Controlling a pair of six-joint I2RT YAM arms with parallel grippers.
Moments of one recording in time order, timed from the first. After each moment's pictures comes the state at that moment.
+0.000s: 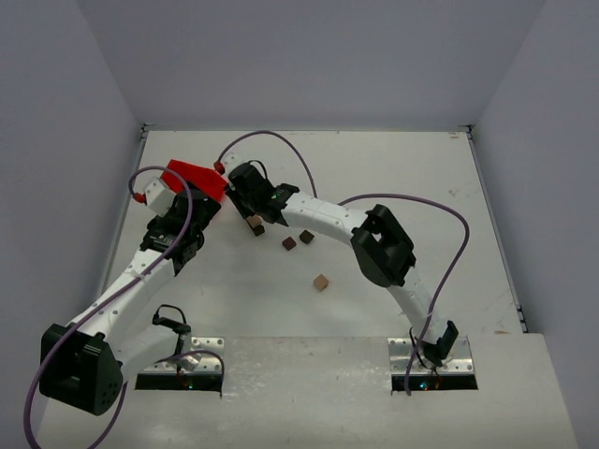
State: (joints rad) left arm -0.25 1.02 0.70 -0.36 -0.62 -0.97; right arm 0.92 2.28 1.87 -0.24 0.22 0.04
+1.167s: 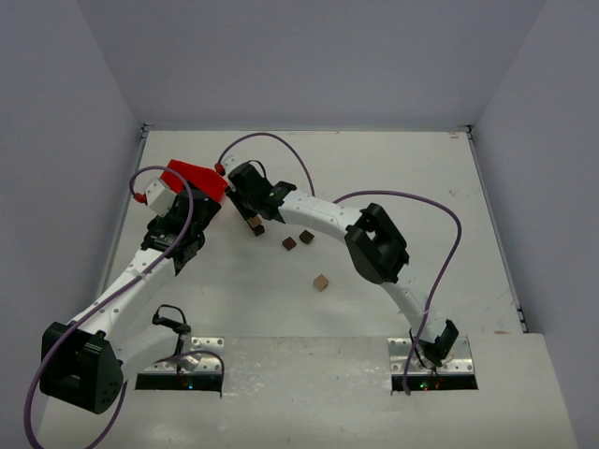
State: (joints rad) left arm -0.25 1.03 0.70 -0.36 -0.63 -0.97; right arm 0.90 2.36 1.95 -0.32 0.18 0.04
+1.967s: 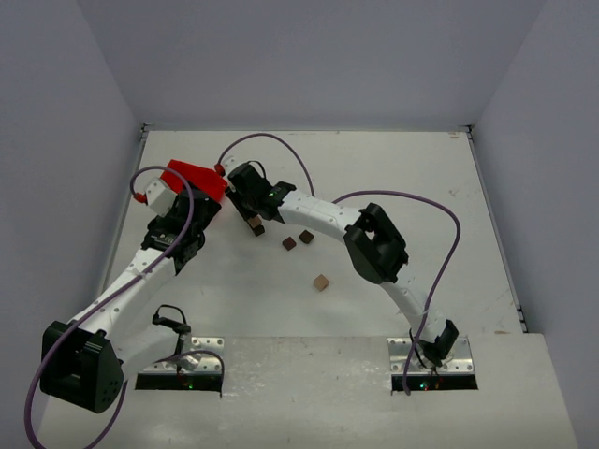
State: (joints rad) left arm -0.25 1.03 0.70 -0.36 -0.63 -0.97; right arm 0.90 2.37 1.96 -0.32 0.17 0.04
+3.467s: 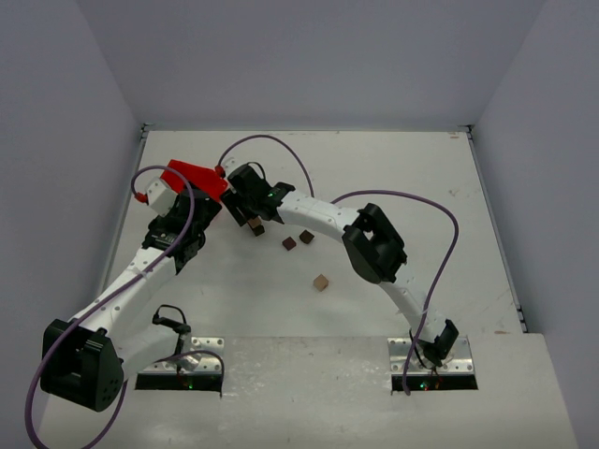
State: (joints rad) left arm -0.25 1.04 0.70 -0.36 -0.62 -0.97; right arm 0.90 2.38 1.97 -0.34 0.19 0.04
